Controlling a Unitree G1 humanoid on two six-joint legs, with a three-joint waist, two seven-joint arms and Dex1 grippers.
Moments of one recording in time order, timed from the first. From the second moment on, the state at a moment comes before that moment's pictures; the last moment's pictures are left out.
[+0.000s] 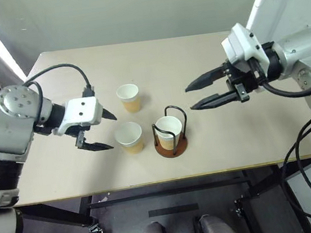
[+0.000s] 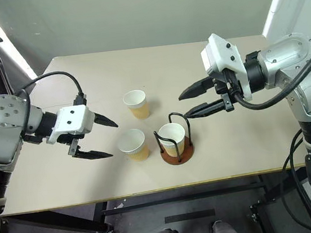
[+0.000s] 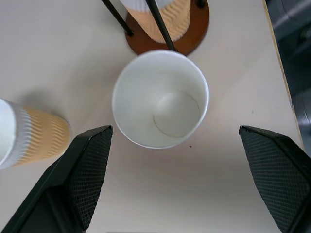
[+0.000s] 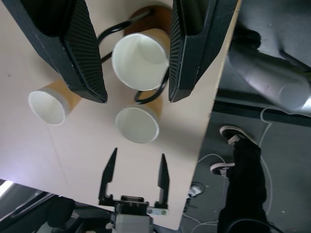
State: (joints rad) left arm -0.81 1.08 -0.23 0.15 -0.13 0.08 -1.57; right arm -1.01 -0.81 0.14 -0.21 0.47 0.69 1.40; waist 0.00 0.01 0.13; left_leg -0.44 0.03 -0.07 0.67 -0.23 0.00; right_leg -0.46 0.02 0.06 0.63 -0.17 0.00
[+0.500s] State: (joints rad) left arm -0.82 1.00 -0.30 0.16 -0.04 0.00 -1.57; right arm -0.97 -0.86 0.14 -0.23 0.47 0.68 1.39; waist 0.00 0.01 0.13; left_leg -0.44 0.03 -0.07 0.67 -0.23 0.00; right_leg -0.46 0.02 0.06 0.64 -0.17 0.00
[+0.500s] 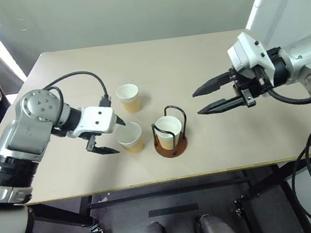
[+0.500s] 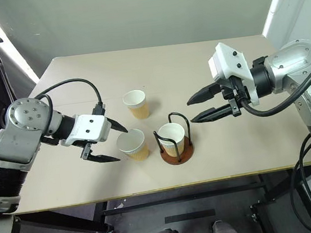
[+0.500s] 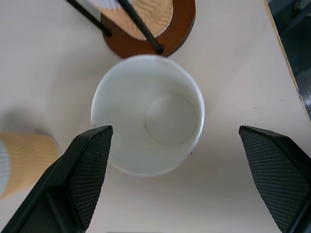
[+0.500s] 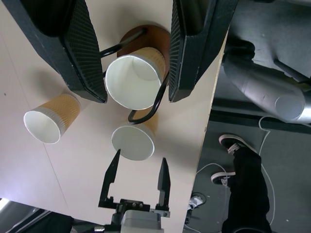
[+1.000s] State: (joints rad) left arm -0.83 1.00 -0.30 0.23 -0.01 -0.01 -1.57; right arm -0.93 -0.90 0.14 -0.18 0.47 0.65 1.39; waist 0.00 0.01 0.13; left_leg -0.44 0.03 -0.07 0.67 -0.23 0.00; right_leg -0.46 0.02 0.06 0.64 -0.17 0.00
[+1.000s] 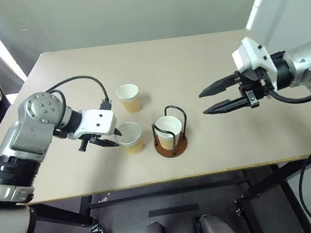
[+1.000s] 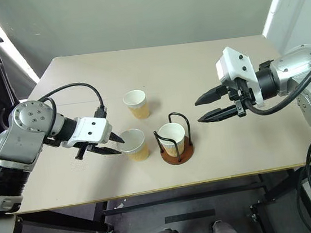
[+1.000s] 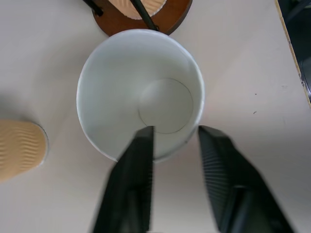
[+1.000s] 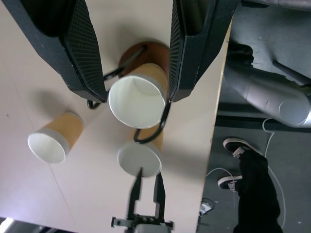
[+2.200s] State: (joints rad) left arm -1.21 0.84 -0.26 0.43 -0.31 0.27 -1.58; right arm -0.81 -0.99 0.14 -0.17 0.37 0.54 1.39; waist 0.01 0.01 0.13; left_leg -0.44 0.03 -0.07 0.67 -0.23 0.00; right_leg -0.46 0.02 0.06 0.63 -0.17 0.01
